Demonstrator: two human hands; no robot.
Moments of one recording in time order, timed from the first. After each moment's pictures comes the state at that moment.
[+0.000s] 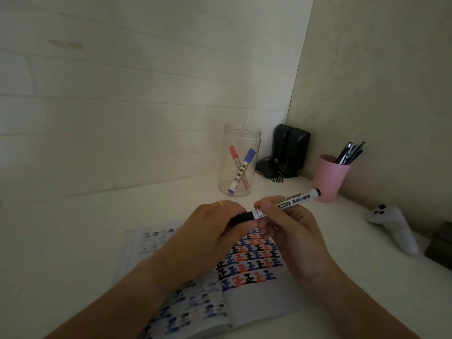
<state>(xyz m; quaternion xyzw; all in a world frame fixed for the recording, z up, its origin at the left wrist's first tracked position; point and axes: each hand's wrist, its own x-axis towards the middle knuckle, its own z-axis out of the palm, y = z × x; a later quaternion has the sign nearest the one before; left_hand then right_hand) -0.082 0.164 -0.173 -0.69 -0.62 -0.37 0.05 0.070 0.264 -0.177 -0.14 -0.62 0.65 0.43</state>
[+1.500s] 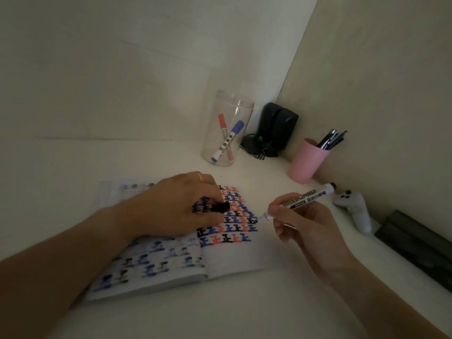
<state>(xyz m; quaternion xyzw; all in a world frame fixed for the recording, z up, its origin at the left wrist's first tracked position) -0.110 0.158 -0.189 -0.75 -0.61 -0.26 0.00 0.137 0.255 -0.168 -0.29 -0.70 0.54 0.35</state>
